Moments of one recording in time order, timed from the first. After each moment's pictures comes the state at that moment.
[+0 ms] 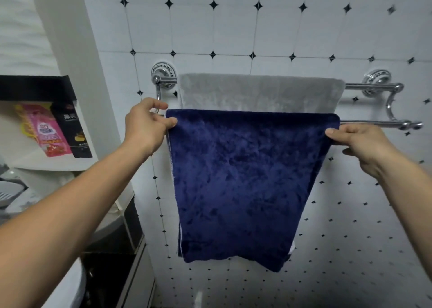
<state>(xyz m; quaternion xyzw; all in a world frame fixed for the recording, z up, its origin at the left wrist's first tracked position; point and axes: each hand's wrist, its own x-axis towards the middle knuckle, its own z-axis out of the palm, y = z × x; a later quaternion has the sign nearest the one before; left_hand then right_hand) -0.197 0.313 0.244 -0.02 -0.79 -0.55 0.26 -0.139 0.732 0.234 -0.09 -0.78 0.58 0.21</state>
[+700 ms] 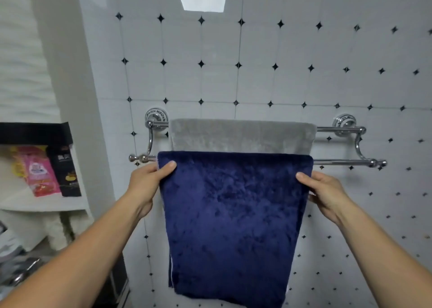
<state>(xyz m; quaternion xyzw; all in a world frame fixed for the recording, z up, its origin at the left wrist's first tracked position) -0.193 0.328 0.216 -0.03 -0.62 -0.78 0.09 -0.151 0.726 0.201 -0.06 -0.68 0.71 0.17</state>
